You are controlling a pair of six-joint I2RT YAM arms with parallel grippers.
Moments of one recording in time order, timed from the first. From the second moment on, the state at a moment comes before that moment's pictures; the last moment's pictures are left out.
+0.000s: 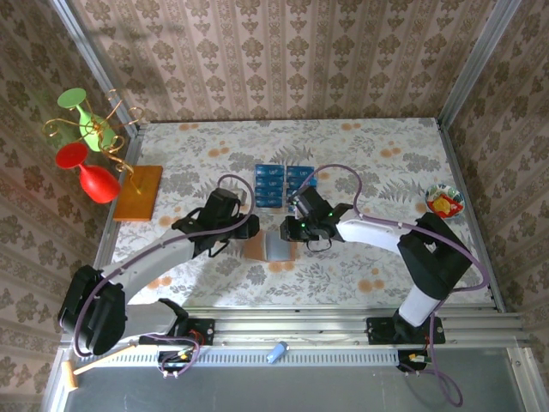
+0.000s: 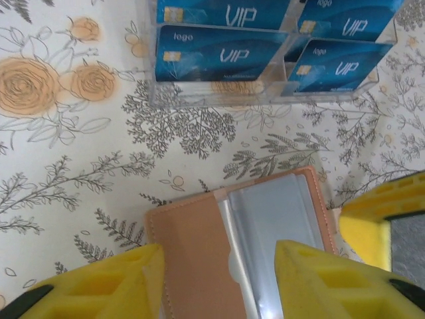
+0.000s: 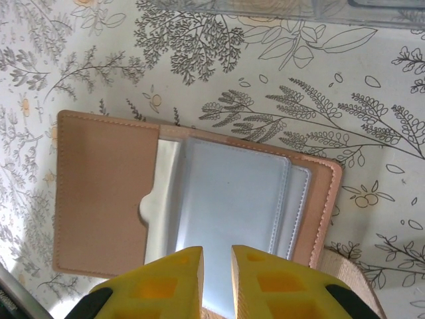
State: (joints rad) left arm -0.65 1.23 0.71 -0.32 0.07 -0.50; right arm 0.71 1.69 0.98 -0.25 -0.22 0.70
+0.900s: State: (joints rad) left arm -0.67 1.48 0.67 -0.26 0.03 -0.44; right arm 0.71 1.80 1.00 -0.24 -0.22 0.70
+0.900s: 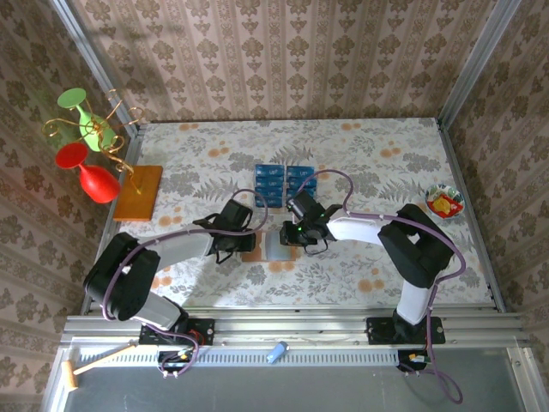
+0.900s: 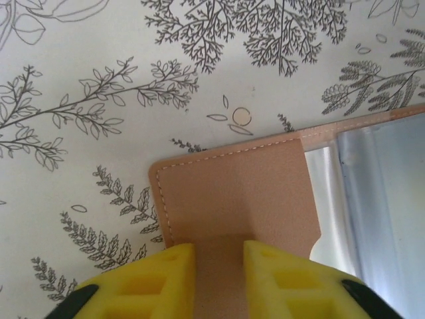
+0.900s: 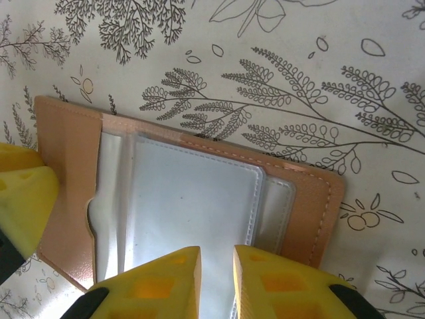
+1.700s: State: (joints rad) left arm -0.67 1.38 0.55 -0.09 0.03 -0.44; right arm 0.72 1.83 0.99 -0.13 -0.26 0.74
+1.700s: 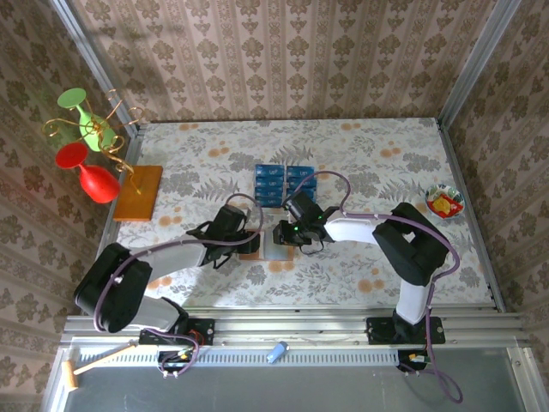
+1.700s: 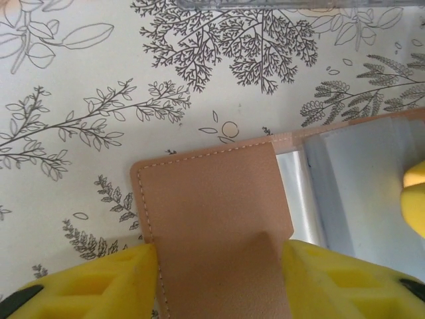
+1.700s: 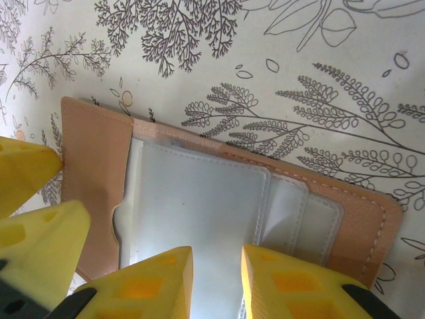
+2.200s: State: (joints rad) left arm -0.67 1.35 0.49 0.02 0.10 -0.43; right arm 0.73 1.85 0.99 -0.09 -0.28 0.77
